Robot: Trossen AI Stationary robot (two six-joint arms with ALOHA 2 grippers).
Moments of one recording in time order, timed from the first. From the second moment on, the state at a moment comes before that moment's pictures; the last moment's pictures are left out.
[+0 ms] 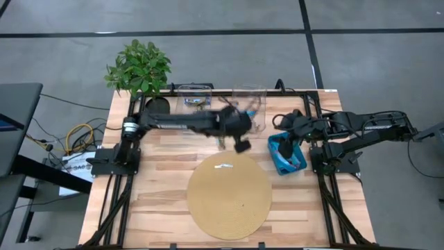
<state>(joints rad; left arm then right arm) 0.06 2.05 1.94 -0.77 -0.34 -0.18 0.09 0.94 1.00 -0.84 0.32 0.37</state>
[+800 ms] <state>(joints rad) 0.36 2.03 1.94 -0.58 -0.08 -0.33 -0.06 0.94 1.00 -0.81 0.55 0.41</state>
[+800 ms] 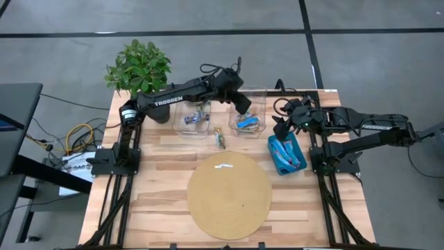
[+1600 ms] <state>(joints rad) 0.15 2.03 1.84 -1.13 -0.04 -0.77 -0.05 0.94 1.00 -0.81 0.55 0.44</state>
